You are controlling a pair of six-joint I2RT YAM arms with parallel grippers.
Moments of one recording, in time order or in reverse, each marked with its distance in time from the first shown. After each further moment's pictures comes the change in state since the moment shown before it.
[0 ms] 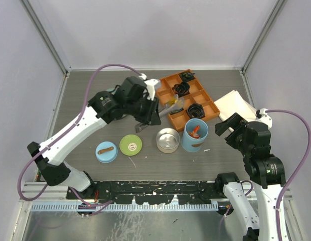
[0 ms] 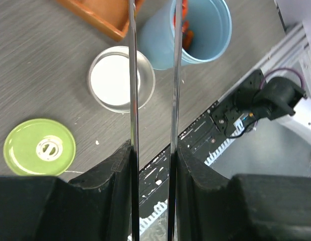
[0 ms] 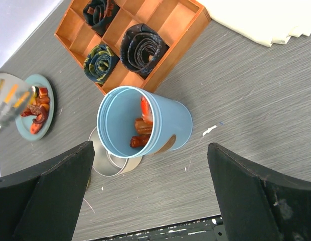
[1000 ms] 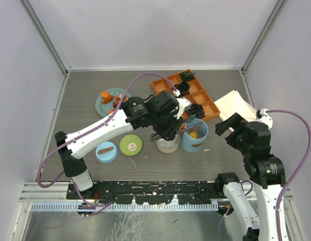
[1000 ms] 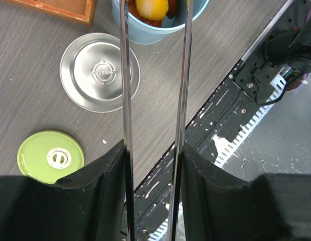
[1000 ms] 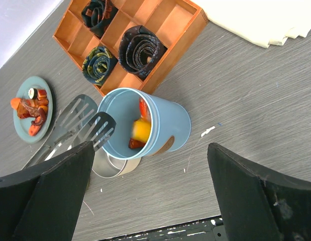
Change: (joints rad) left arm -0.261 0.252 0.194 -0.122 -0.105 0.189; right arm 0.000 -0.004 0.000 0.000 0.010 0.000
